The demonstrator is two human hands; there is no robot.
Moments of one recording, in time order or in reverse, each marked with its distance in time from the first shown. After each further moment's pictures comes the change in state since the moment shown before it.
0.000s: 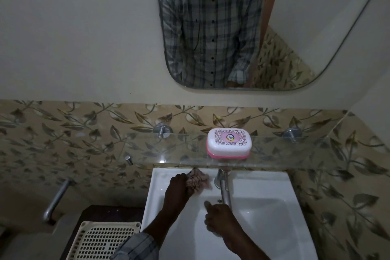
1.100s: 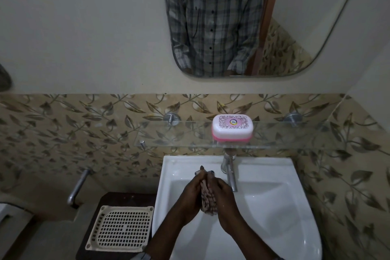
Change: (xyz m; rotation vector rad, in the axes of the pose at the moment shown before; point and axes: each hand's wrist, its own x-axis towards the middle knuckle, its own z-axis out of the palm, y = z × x) left_hand -0.083 0.072 -0.062 -1.466 -0.433 -0.473; right_hand -0.045 -0.016 0.029 0.348 0.003 -0.316
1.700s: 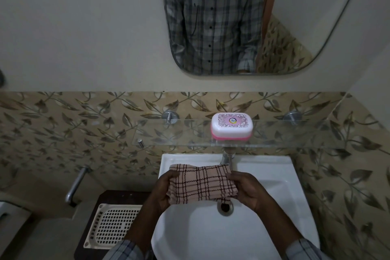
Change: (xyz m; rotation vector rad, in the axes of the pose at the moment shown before) left_hand 0.014 0.026 -0.078 -0.190 0.127 -0.253; right_hand 0.034 -0.031 -0.080 0.257 -0.094 0.317
